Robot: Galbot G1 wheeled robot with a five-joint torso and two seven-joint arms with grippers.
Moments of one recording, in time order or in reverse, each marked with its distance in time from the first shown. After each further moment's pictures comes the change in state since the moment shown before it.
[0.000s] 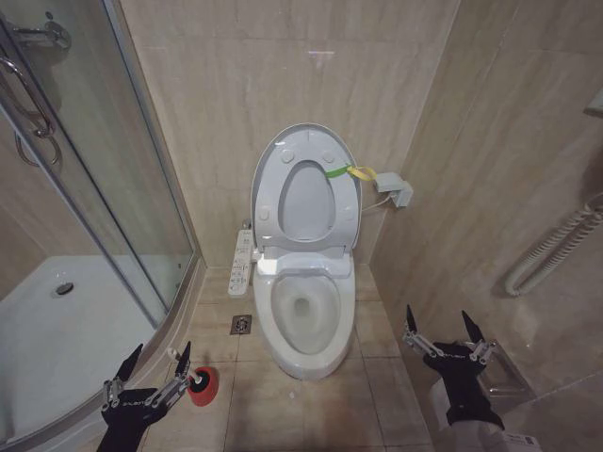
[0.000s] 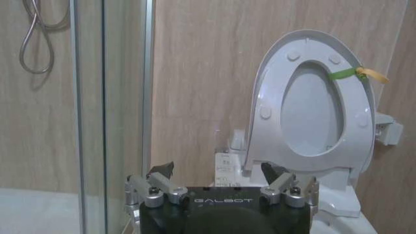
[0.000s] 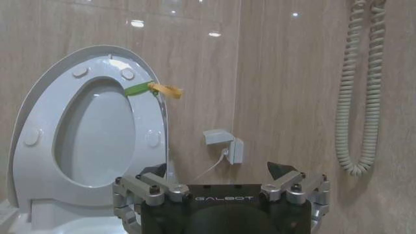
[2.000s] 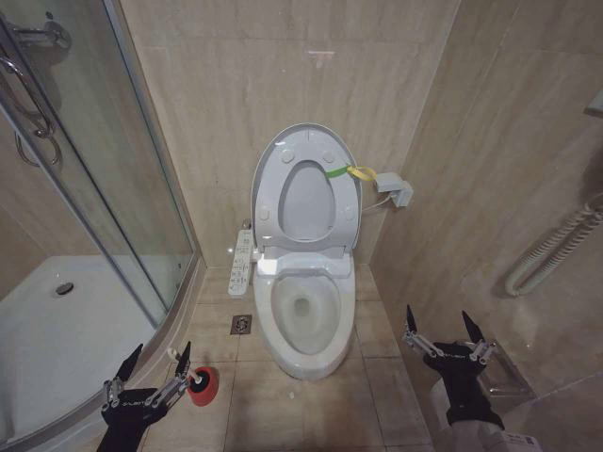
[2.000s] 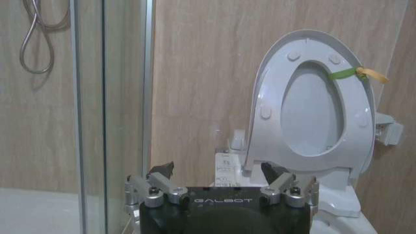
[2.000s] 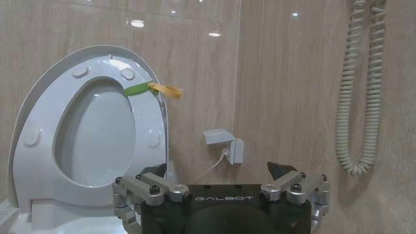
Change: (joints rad) left arm 0.000 0.000 0.000 0.000 0.000 0.000 0.000; right arm 0.000 0.000 0.000 0.000 0.000 0.000 0.000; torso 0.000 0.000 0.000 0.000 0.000
